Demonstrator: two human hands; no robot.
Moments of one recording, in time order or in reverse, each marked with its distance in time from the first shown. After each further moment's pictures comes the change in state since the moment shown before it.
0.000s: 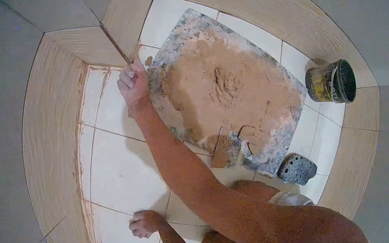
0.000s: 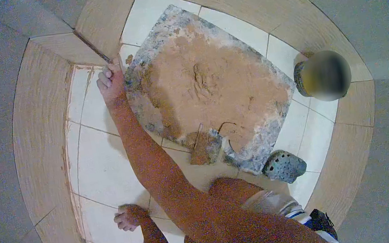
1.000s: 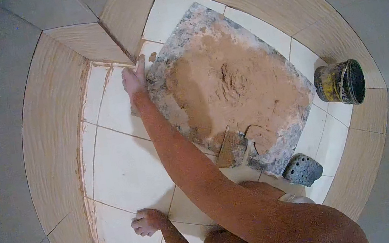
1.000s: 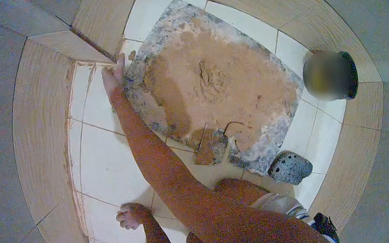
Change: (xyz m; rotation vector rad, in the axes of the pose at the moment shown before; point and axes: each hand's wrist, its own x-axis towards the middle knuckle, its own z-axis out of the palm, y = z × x) left_hand 0.001 0.001 -0.007 -0.050 -0.224 -0.080; right_hand 0.036 0.030 -0.065 -0.948 0.273 -0.231
